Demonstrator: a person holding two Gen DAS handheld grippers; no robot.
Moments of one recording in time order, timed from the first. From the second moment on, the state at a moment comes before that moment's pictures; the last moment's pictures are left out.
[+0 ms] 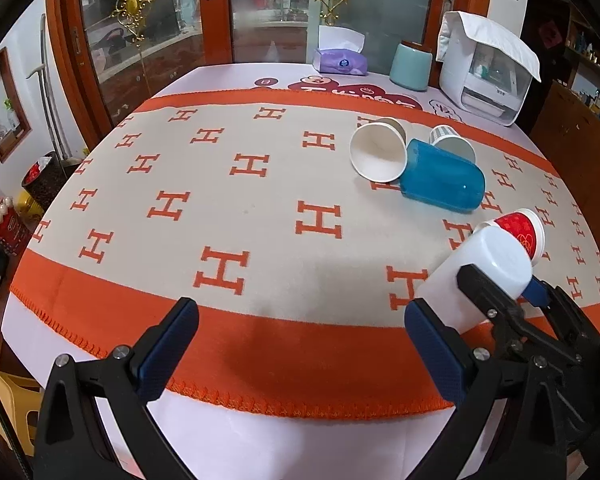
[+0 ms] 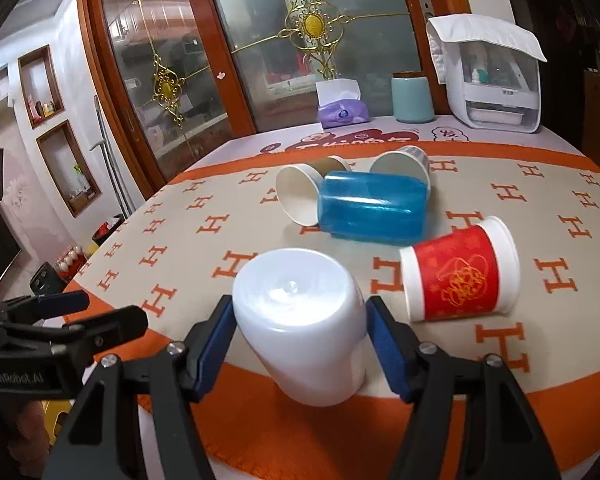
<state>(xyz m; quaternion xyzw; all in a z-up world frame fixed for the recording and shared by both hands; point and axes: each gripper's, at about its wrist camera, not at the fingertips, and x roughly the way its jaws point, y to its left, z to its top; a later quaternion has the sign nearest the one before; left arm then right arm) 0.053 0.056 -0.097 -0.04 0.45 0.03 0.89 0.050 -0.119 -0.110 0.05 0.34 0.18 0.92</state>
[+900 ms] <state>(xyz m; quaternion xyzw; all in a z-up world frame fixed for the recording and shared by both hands) 0.054 0.068 -0.092 -0.04 0.44 0.04 0.90 0.038 -0.111 -0.100 0.02 0.33 0.19 0.93</state>
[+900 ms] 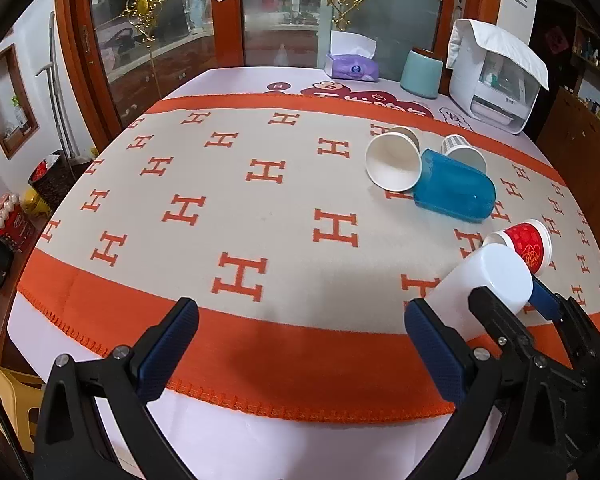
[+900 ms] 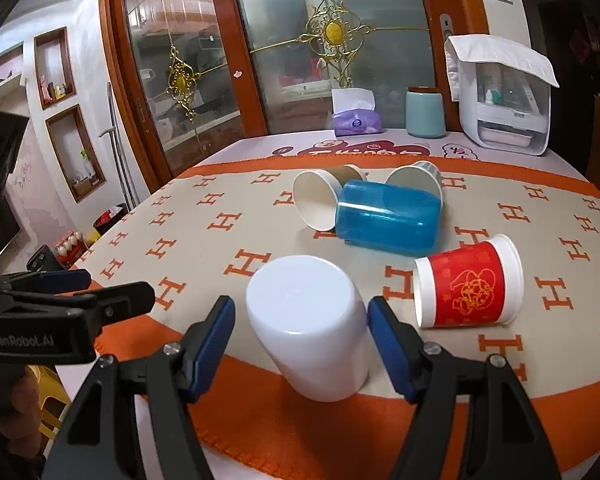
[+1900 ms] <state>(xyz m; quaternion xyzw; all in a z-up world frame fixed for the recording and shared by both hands) 0.035 0.046 -0.027 -0.01 0.39 0.02 0.92 -0.001 -0.124 0.007 0.03 0.27 0.14 0.95</state>
